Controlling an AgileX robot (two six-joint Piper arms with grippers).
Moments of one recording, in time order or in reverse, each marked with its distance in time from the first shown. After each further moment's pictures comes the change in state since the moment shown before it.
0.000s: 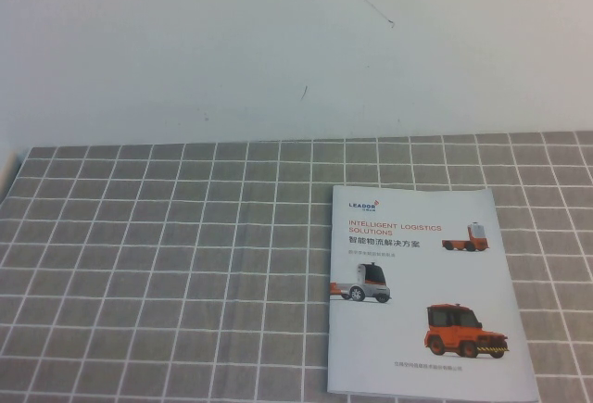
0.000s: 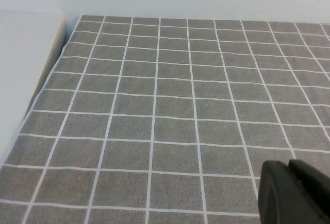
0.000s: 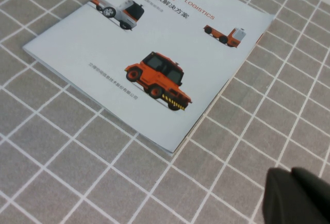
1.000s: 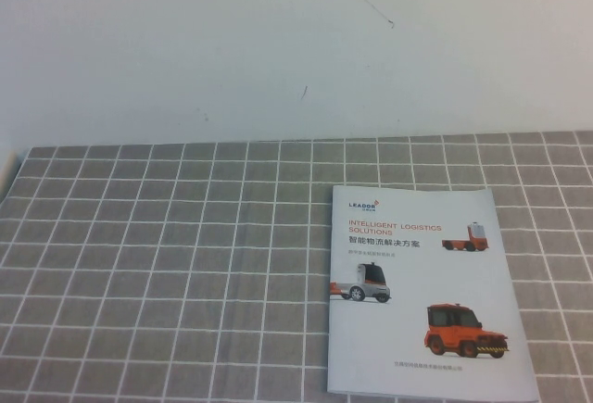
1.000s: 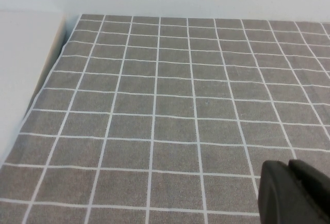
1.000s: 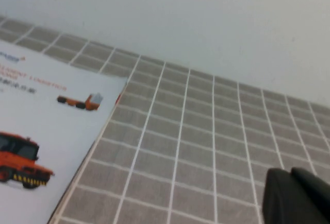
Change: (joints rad) right arm -0.296 -0.293 0.361 0.042 -0.464 -0.040; left arm 0.000 0.000 -0.002 0.000 0.003 0.000
